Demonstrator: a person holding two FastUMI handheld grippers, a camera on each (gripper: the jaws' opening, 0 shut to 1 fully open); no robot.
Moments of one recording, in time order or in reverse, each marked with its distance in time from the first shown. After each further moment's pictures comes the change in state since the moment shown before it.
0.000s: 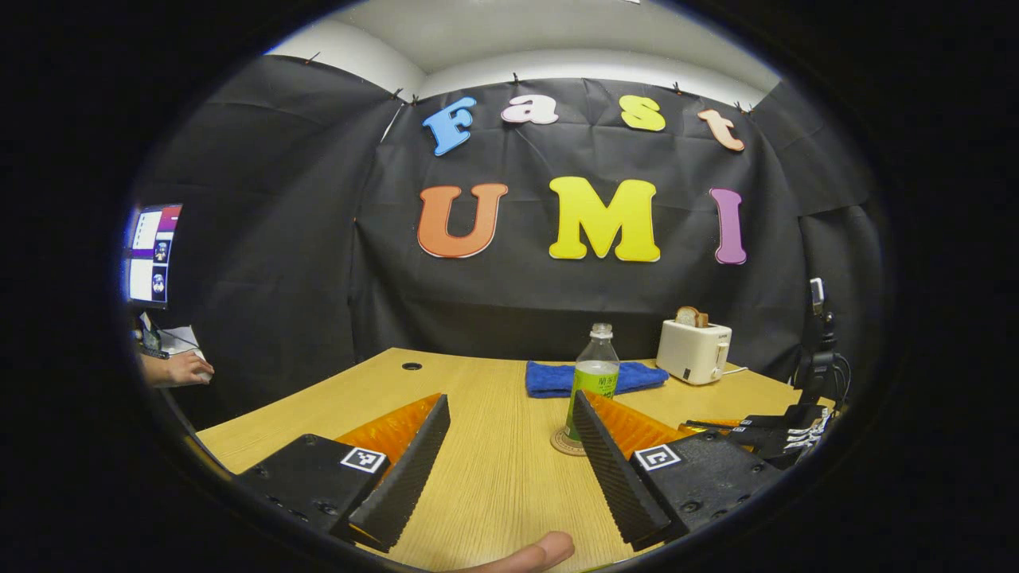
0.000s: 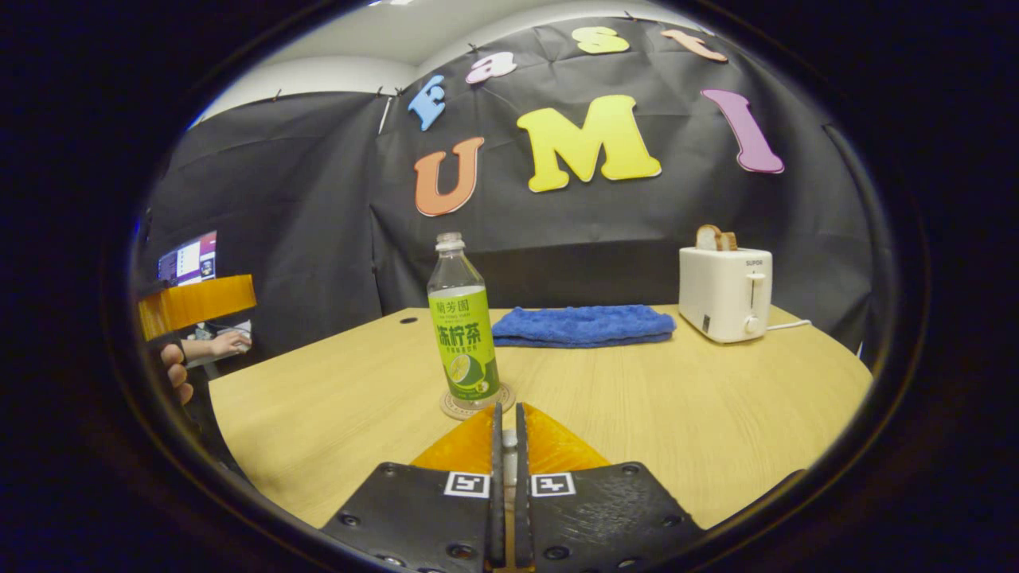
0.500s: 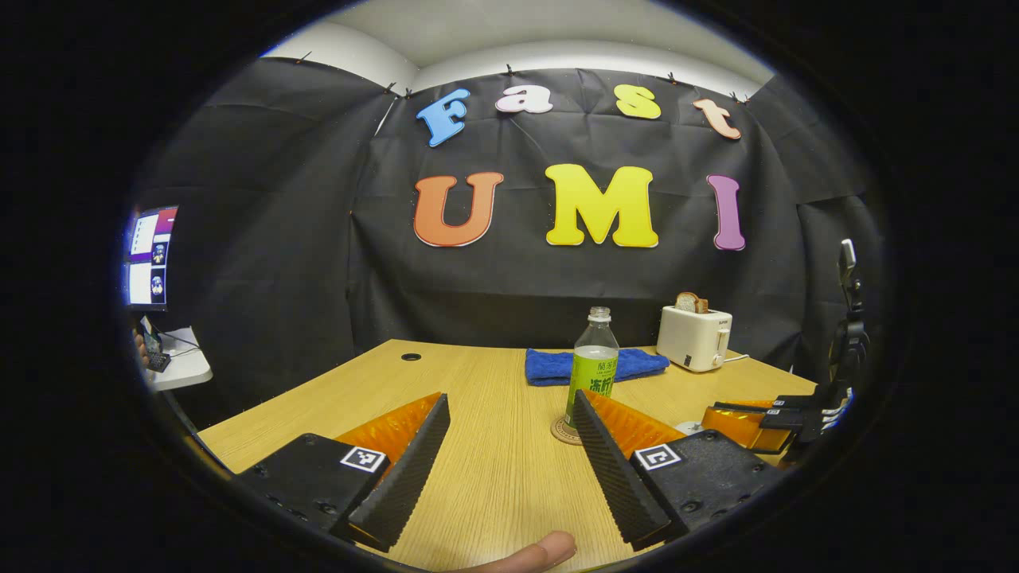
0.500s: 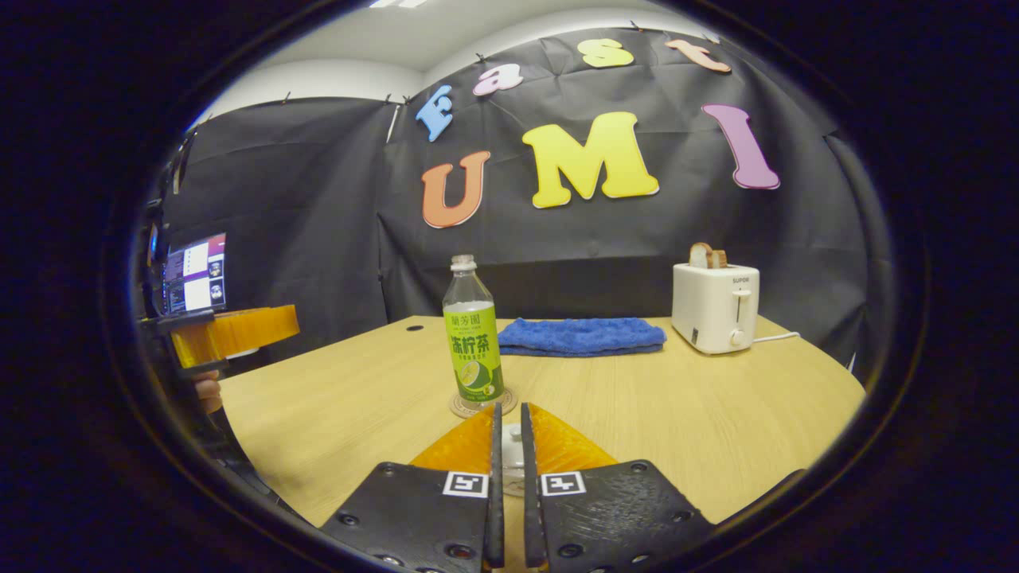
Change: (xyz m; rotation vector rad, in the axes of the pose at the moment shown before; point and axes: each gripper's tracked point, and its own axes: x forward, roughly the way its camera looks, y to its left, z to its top) left arm -0.005 -0.003 -0.004 0.021 0.022 -0.001; right arm -0.050 0.008 0.025 -0.027 -0.059 0.012
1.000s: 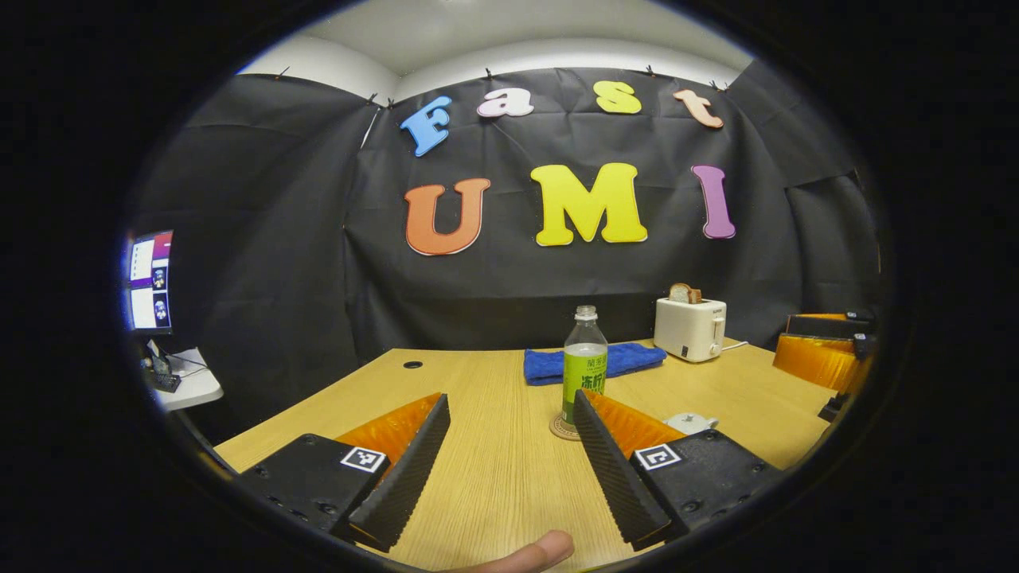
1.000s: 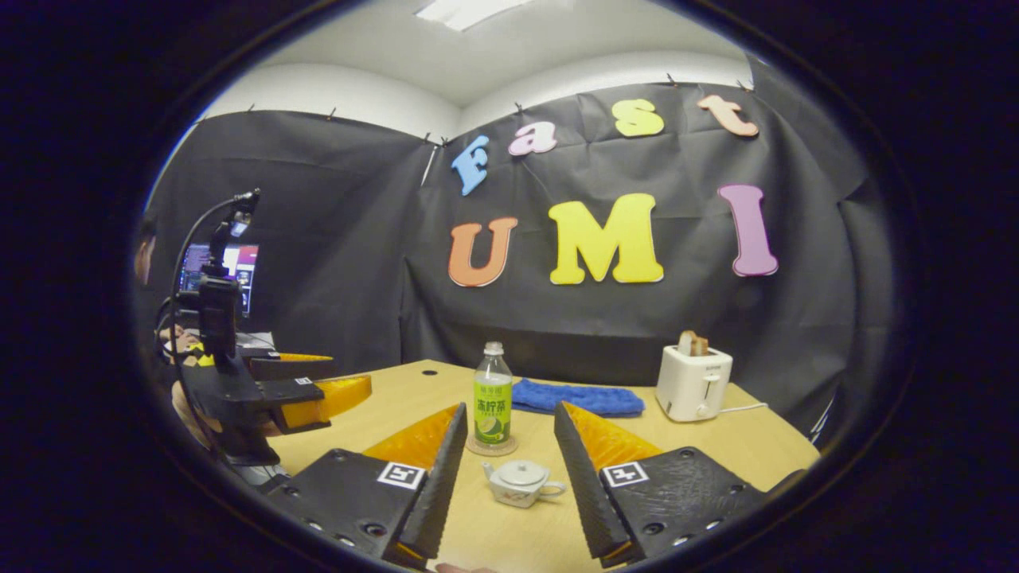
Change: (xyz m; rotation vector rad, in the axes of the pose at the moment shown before) left arm -0.012 -0.012 0.004 0.057 -0.011 -0.006; right arm -0.091 0.023 0.079 -0.133 -0.190 0.016
